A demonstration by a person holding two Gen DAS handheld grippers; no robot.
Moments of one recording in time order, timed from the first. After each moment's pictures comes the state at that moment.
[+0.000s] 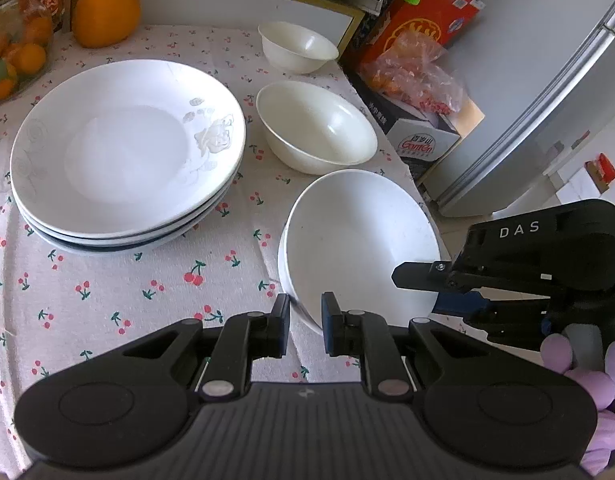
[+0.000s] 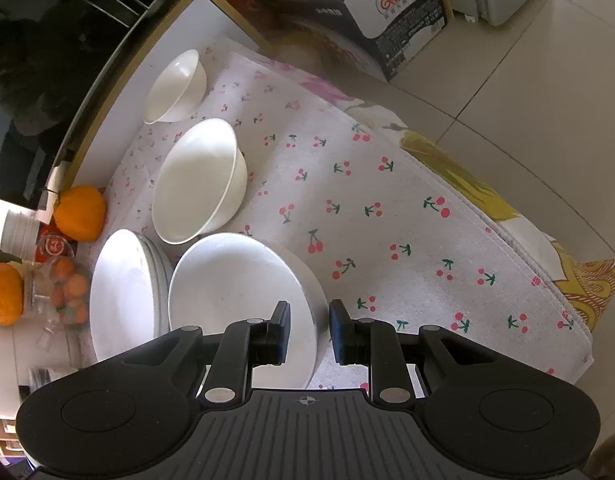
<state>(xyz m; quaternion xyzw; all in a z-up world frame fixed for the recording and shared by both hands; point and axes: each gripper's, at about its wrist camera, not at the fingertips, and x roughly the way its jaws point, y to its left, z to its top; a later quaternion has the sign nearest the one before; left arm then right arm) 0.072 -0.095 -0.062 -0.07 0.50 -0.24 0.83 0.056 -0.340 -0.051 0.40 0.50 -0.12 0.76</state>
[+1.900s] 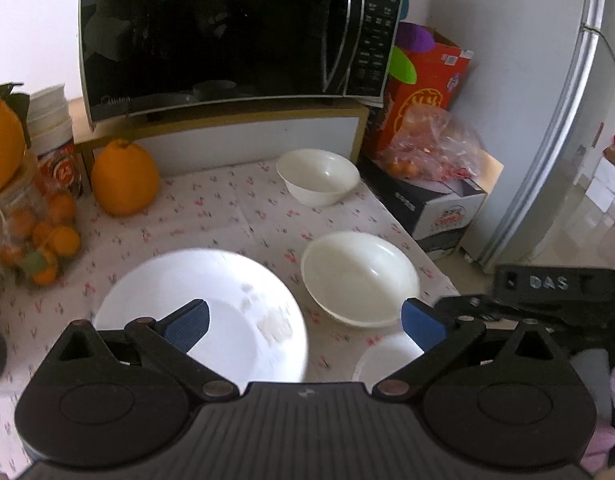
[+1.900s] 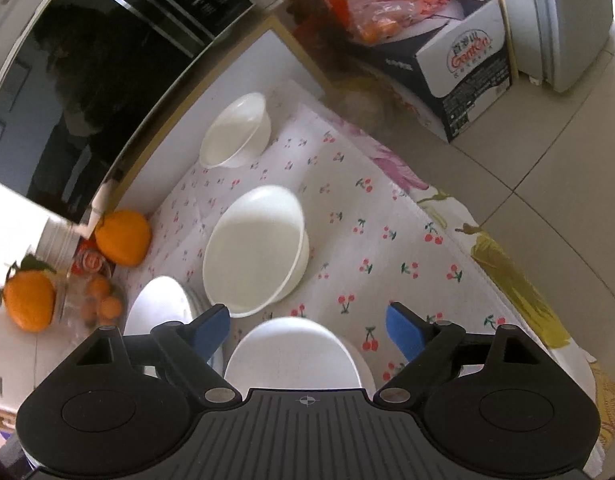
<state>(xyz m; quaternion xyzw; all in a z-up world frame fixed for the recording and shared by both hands) 0.122 -0.094 0.000 0.03 0.37 -0.22 0.90 0.101 -0.357 -0.036 0.38 0.44 -0.07 0.81</state>
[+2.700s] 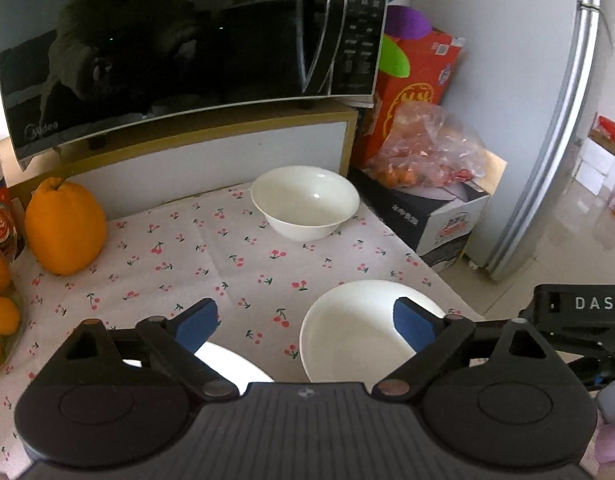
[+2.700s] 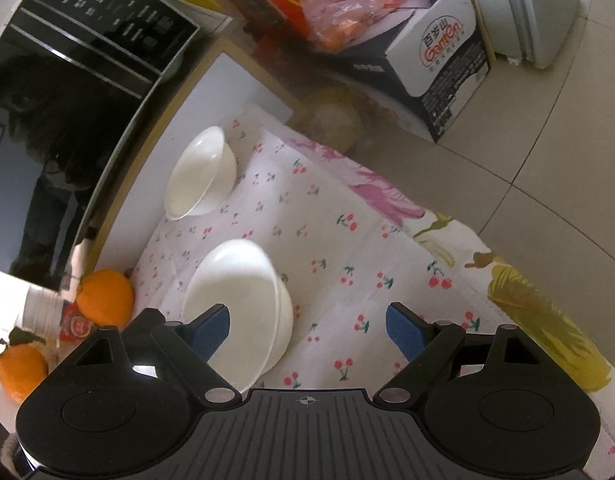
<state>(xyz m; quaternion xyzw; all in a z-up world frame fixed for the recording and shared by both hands) 0.187 -0.128 -0.032 0.06 0.34 -0.26 0.90 0.133 -0.379 -0.066 0.43 0.41 -0.11 0.79</state>
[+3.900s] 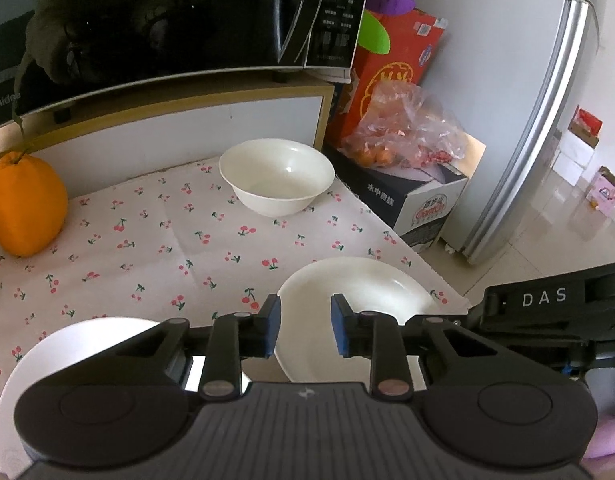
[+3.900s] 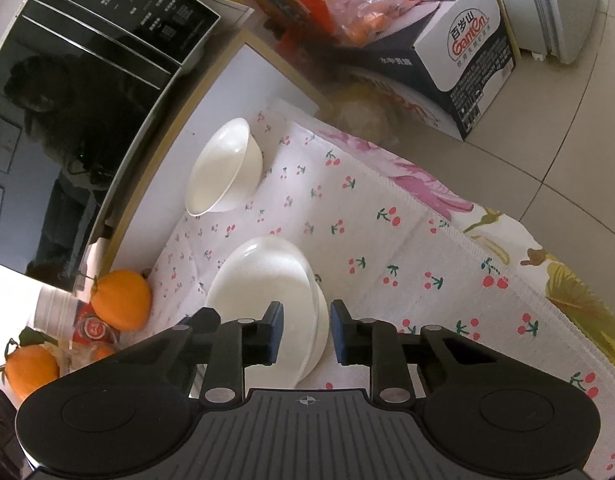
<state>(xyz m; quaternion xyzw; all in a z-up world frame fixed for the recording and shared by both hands) 0.194 -0.134 -0.049 0.05 0.37 -0.30 0.88 0.149 -0.364 -0.075 0.44 0.40 -0.08 0.80</state>
